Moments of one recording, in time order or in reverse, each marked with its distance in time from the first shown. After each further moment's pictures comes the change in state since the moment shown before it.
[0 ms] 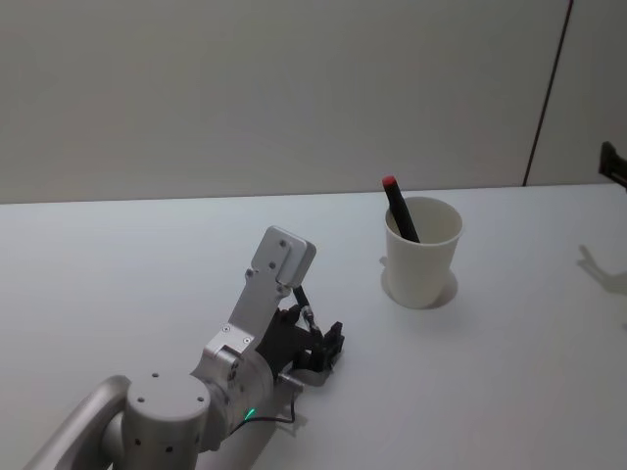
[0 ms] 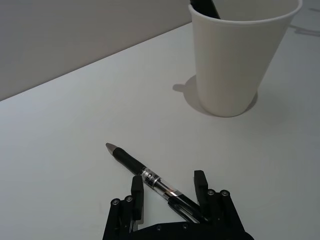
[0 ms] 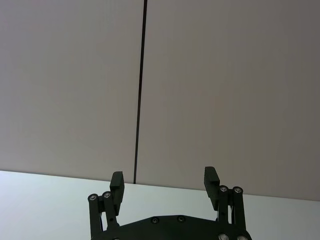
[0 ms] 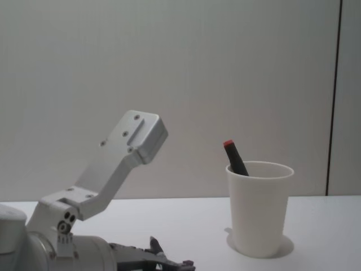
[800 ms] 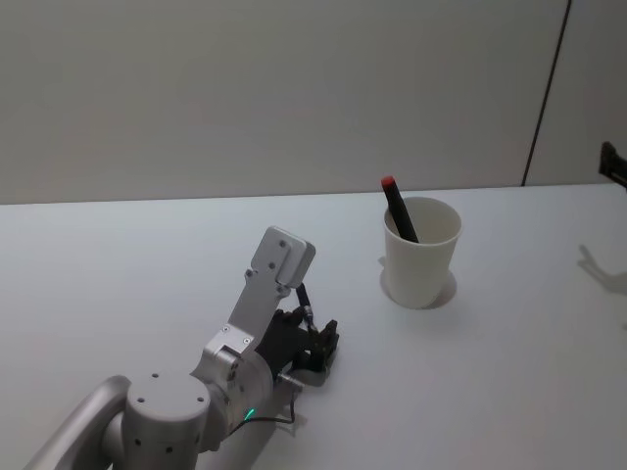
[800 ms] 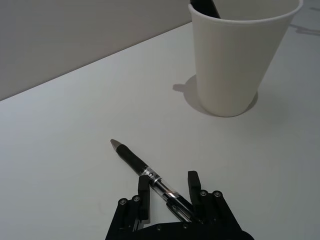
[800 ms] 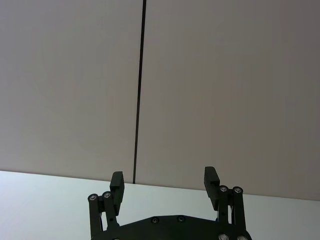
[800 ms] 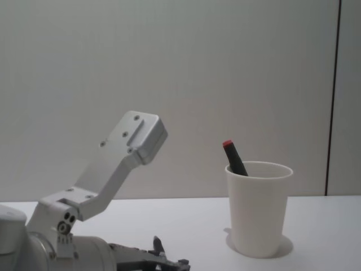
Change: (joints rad) left arm 0.000 0.000 -0.001 0.001 0.001 0.001 0.002; right arm 0.000 0.000 0.000 0.000 0.000 0.000 0.000
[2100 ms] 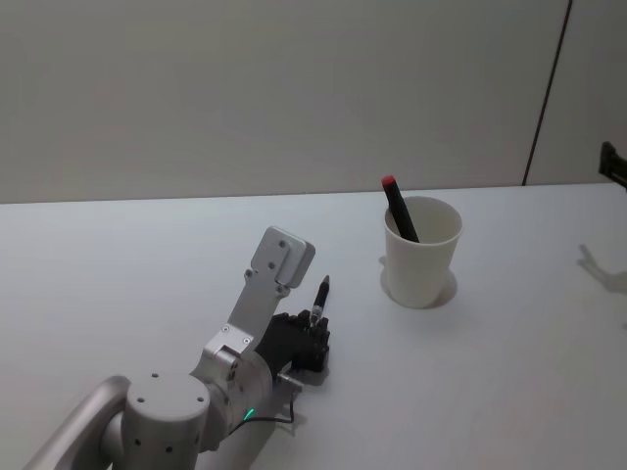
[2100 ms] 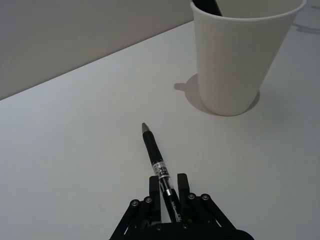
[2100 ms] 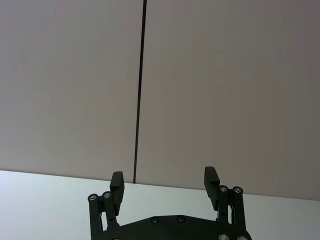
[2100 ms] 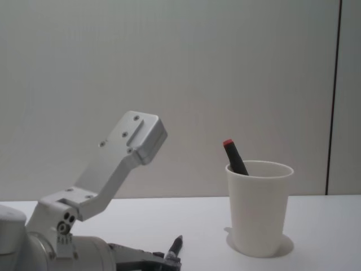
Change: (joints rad) left arm 0.000 0.000 0.000 0.000 0.002 0.000 0.000; right arm 0.000 0.000 0.000 0.000 0.000 0.000 0.000
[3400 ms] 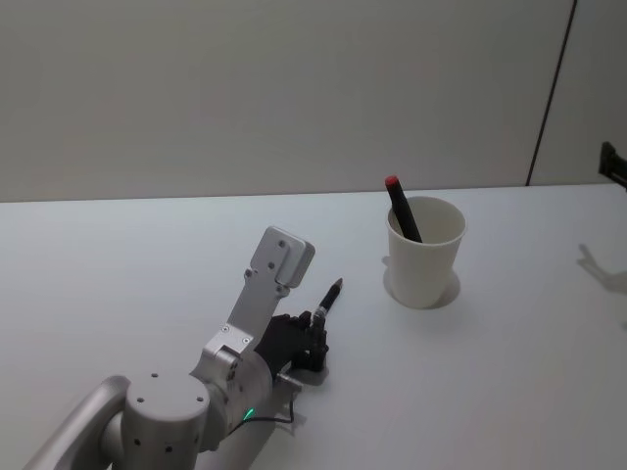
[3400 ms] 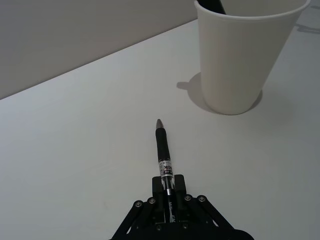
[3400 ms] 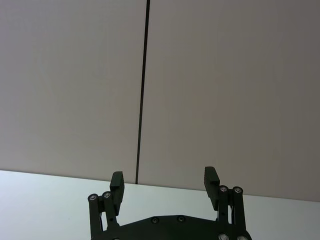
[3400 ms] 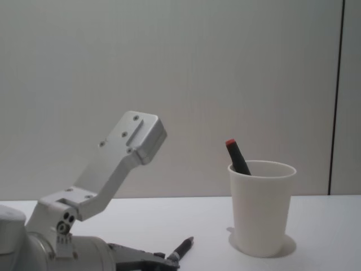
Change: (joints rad) left arm 0.000 0.000 0.000 0.000 -0.001 0.000 0.000; right arm 0.000 0.000 0.000 0.000 0.000 0.000 0.000
